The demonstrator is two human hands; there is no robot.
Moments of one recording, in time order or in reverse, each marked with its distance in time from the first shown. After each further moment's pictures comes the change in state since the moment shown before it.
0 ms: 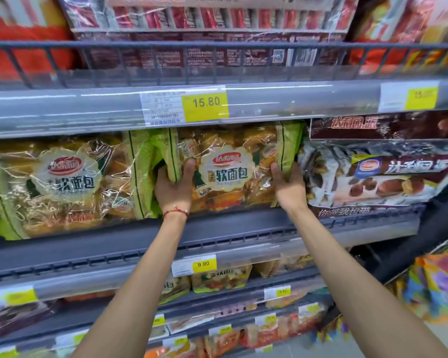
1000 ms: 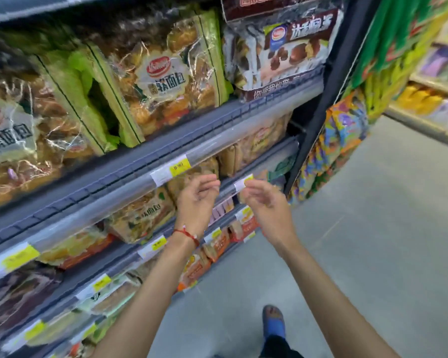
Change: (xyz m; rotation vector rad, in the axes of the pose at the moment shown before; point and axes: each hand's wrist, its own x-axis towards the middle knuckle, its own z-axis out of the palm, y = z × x) left_hand -0.190 -0.081 -0.114 0.070 -0.889 0.048; right_hand -0.335 0.044 -0.009 0.068 0.186 0.227
